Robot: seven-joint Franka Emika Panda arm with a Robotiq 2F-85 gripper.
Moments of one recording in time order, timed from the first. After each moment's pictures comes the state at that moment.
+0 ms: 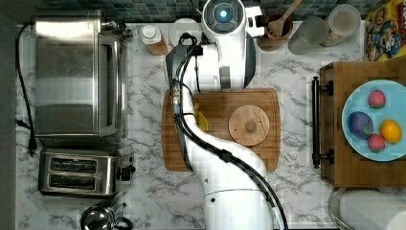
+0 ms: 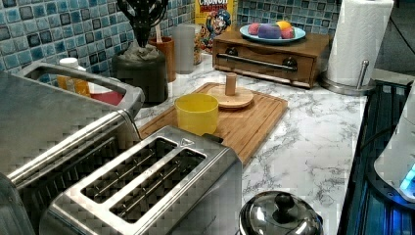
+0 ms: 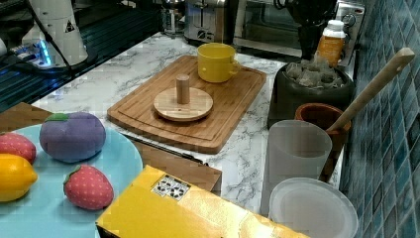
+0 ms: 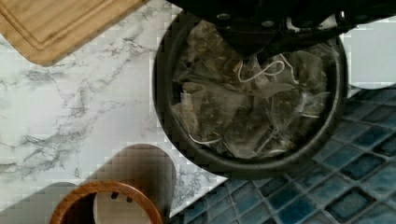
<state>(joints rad) -0.08 0.54 0.08 -1.48 -0.14 0.61 -0.11</state>
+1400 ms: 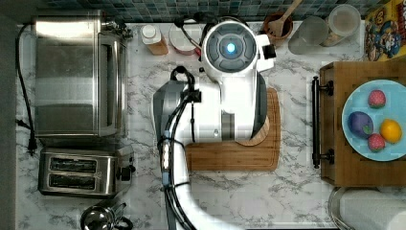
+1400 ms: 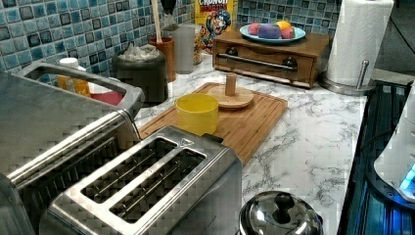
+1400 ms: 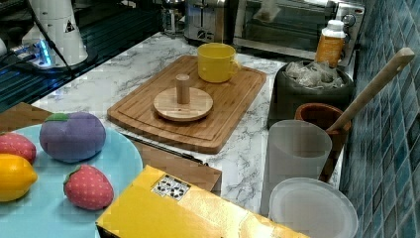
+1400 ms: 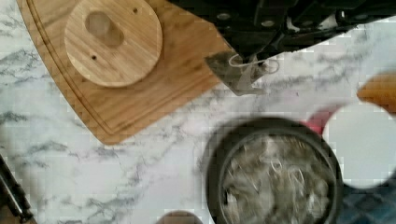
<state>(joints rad) -0.10 0.13 0.10 -1.78 -0.04 0.42 -0.23</state>
